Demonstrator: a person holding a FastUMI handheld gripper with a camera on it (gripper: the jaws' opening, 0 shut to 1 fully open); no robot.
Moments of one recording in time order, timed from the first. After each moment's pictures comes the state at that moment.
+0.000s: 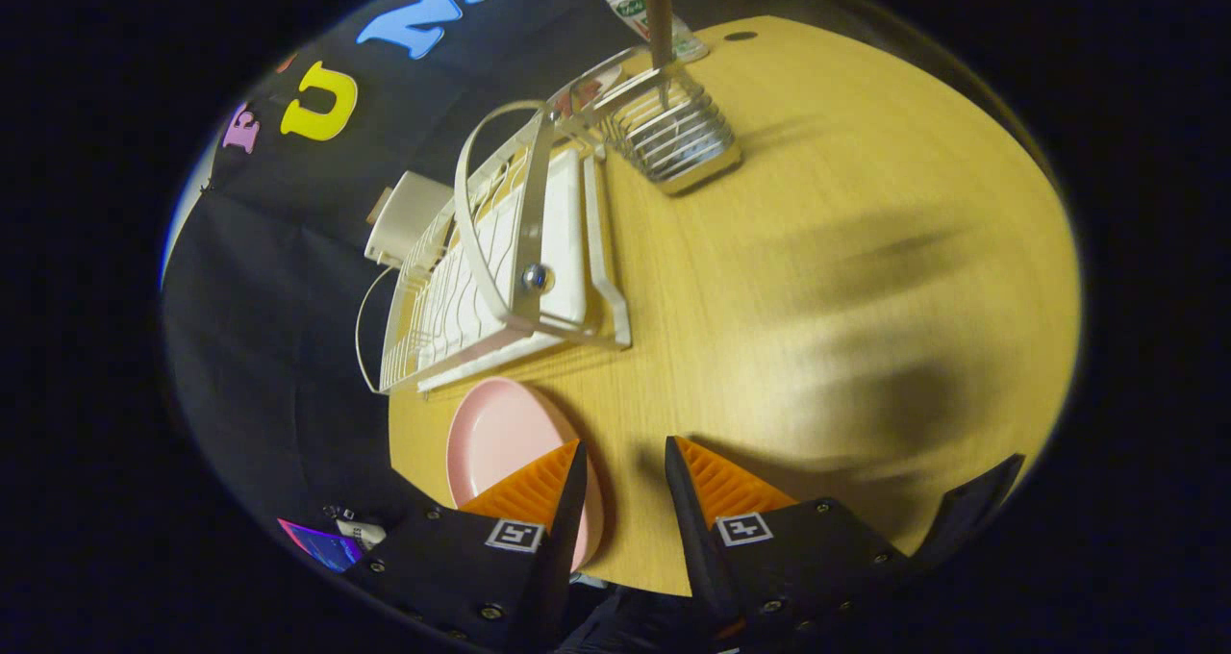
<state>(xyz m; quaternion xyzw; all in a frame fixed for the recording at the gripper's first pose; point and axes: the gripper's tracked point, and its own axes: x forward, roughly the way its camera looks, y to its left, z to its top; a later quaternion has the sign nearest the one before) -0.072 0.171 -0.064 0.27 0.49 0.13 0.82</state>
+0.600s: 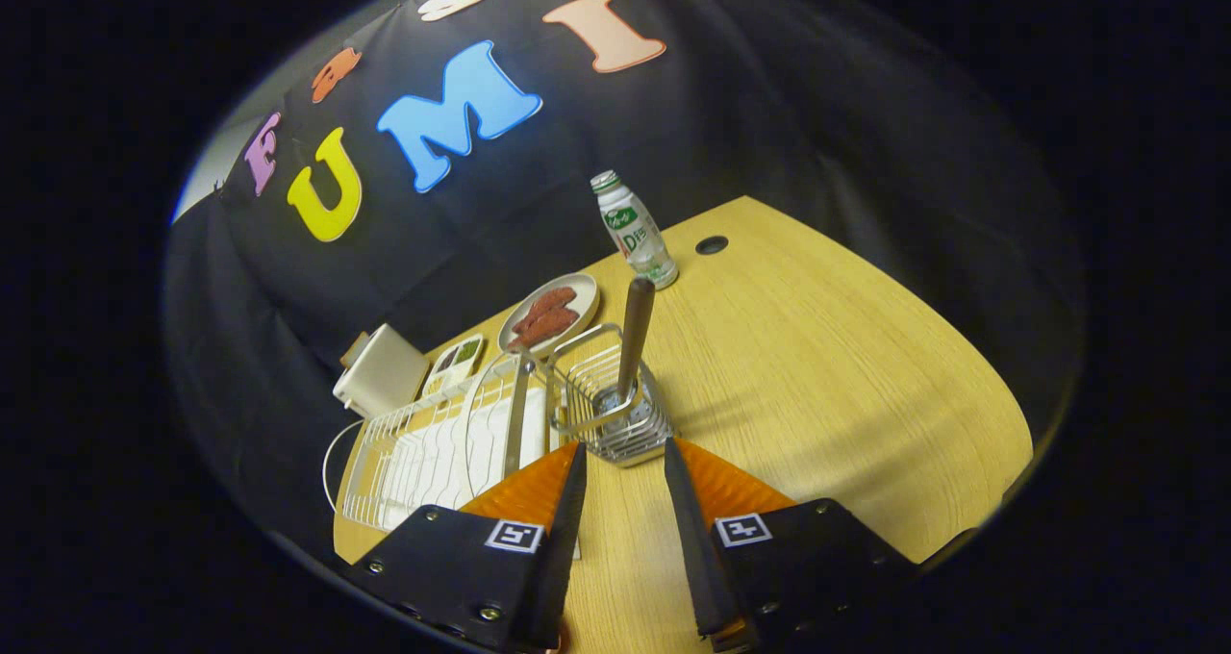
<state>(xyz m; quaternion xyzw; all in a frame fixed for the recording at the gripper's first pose) 0.052 0.091 0.027 0.24 0.26 0.02 0.93</state>
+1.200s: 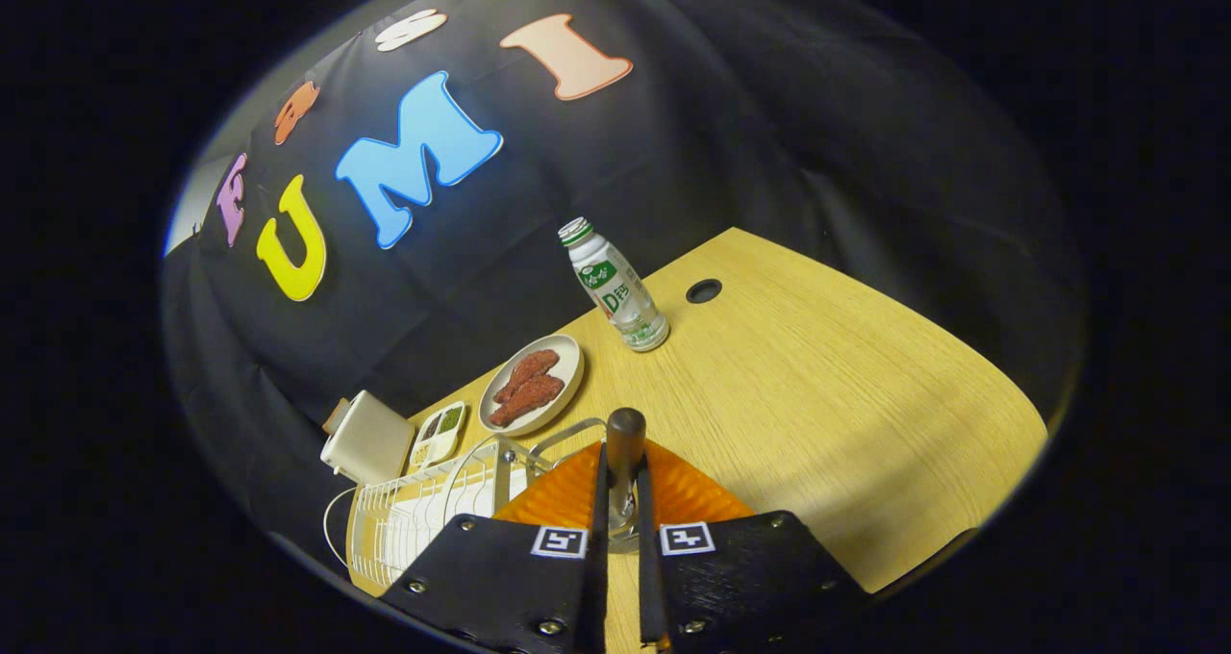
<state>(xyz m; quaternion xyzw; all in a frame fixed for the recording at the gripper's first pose) 0.123 0.075 0.030 0.26 0.22 -0.02 0.94</state>
